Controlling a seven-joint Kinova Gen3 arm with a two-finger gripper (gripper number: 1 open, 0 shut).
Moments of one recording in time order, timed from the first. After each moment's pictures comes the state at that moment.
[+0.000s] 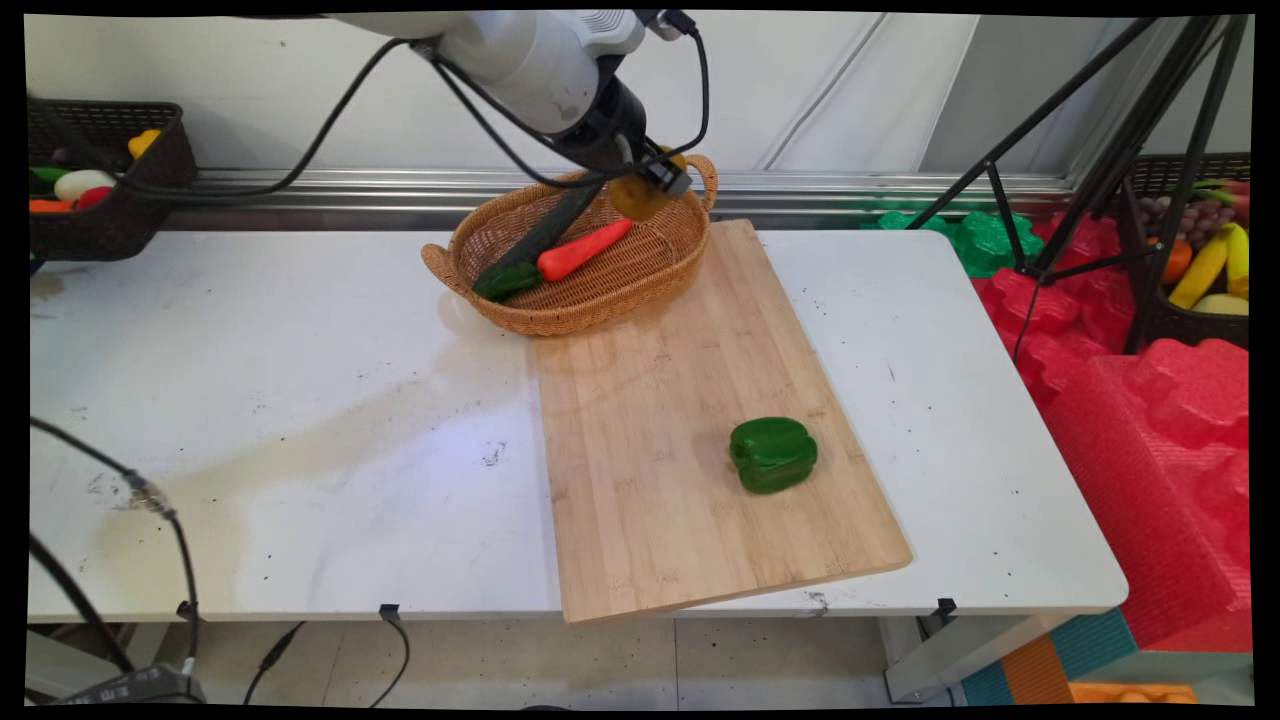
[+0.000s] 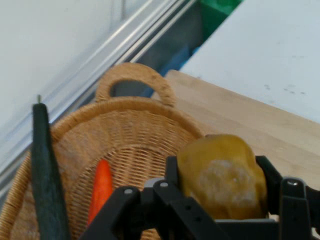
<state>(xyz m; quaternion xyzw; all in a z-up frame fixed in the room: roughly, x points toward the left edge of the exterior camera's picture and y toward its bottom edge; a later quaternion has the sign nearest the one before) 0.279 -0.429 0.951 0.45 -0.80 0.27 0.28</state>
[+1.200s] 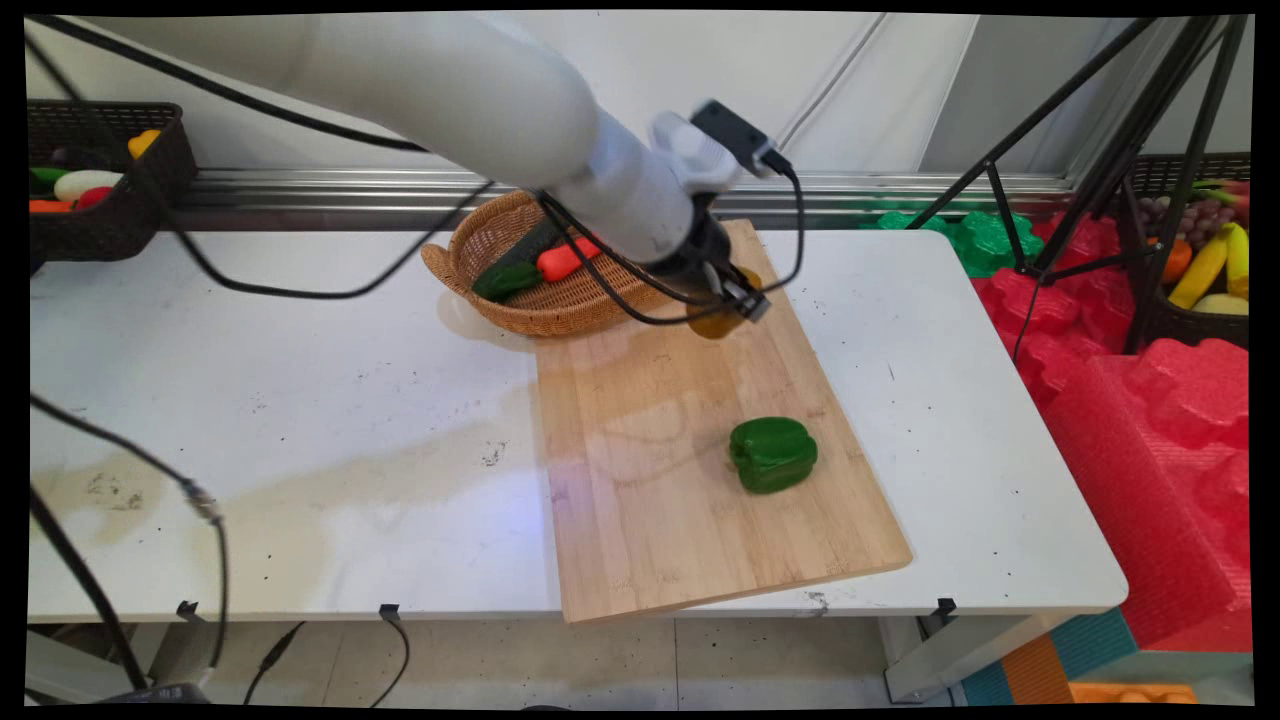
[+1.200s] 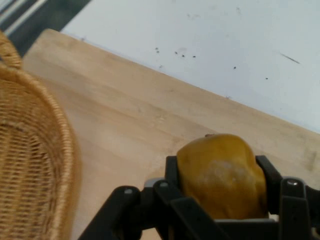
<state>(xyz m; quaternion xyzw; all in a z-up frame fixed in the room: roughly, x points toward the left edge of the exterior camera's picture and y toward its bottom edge) 0.188 -0.401 0.879 0.45 -0.82 0.20 0.28</state>
